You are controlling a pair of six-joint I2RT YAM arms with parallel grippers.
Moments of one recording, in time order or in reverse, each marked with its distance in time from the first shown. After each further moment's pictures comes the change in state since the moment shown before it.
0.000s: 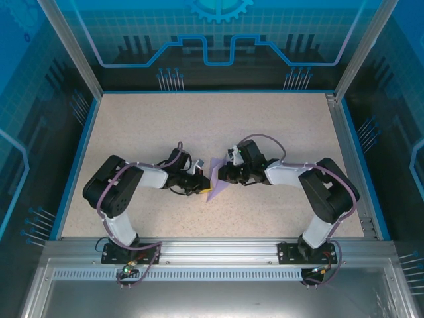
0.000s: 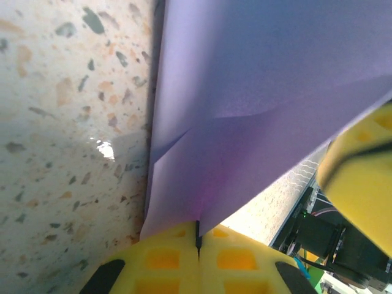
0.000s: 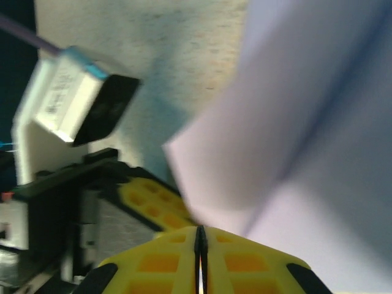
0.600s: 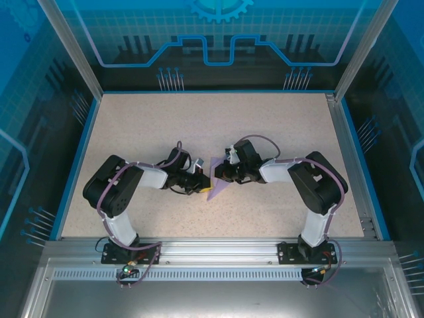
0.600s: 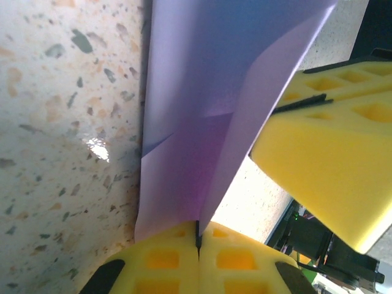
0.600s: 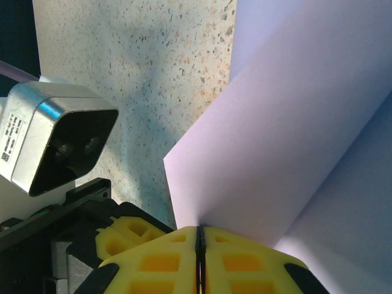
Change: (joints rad) left arm 0.004 0.002 -0.006 0.043 0.010 -0.027; right arm -0.005 0.113 0.031 0.090 0.003 0.064
